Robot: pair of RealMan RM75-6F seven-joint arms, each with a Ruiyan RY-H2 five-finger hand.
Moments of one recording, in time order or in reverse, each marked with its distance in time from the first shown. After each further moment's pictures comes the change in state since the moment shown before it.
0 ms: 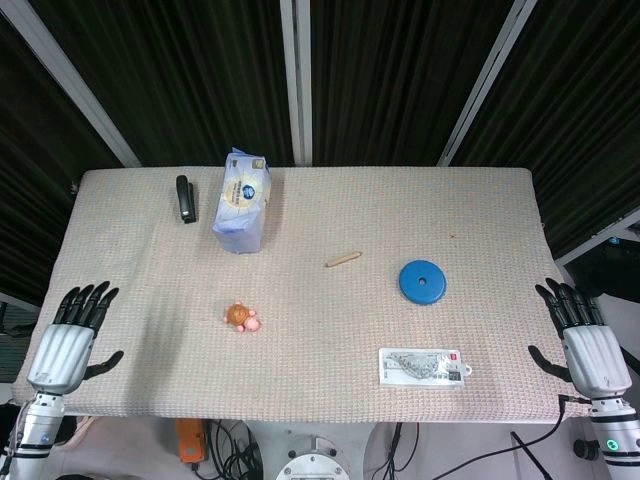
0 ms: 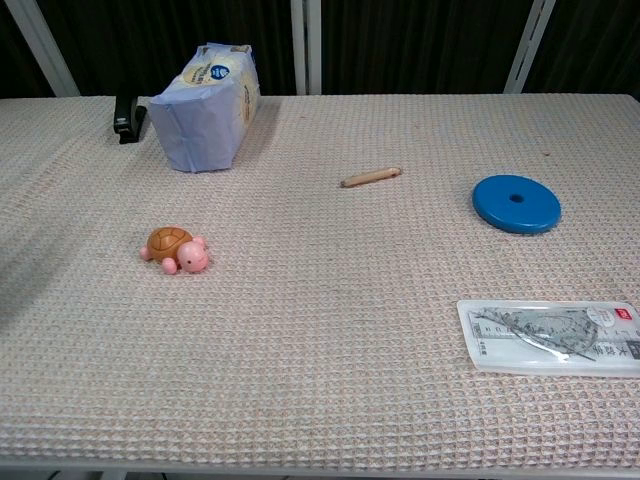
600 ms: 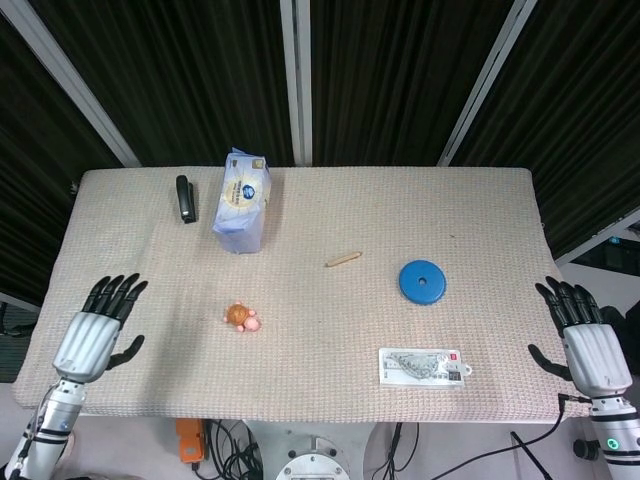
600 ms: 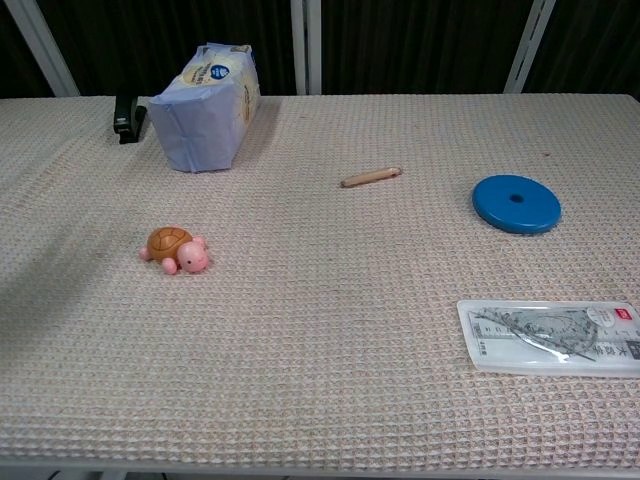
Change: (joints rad) left arm -0.086 -0.024 -0.022 -0.013 0.052 -0.072 -0.004; right arm 0.003 0.005 0.004 -0.007 -0.001 0.001 -0.004
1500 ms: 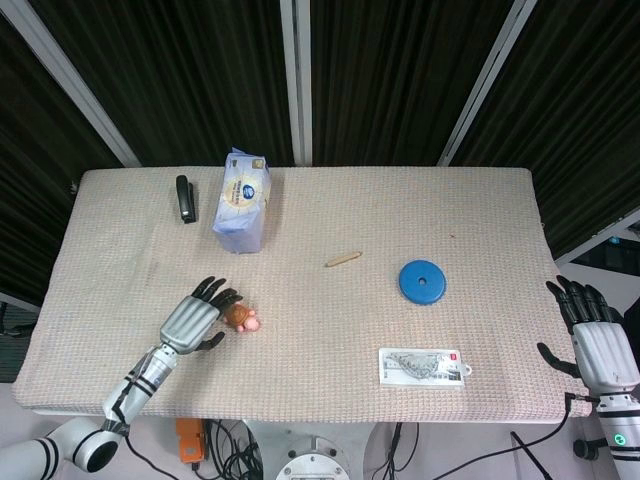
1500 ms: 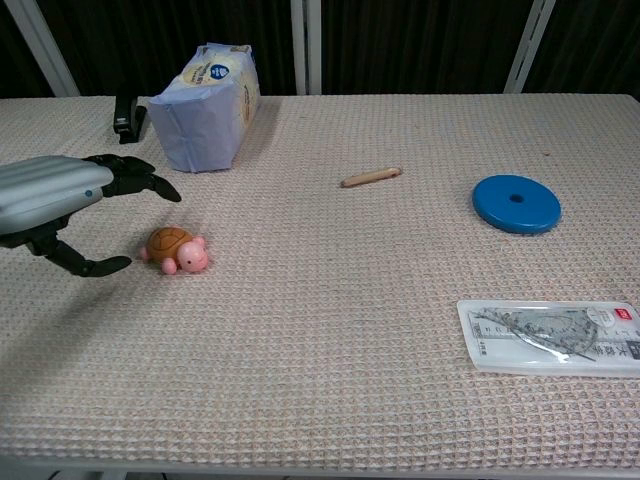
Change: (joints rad) left arm -0.279 -0.286 -0.022 0.210 -0.097 -0.372 0.023; right arm 0.002 -0.001 0.009 0.044 0.047 -0.030 0.042
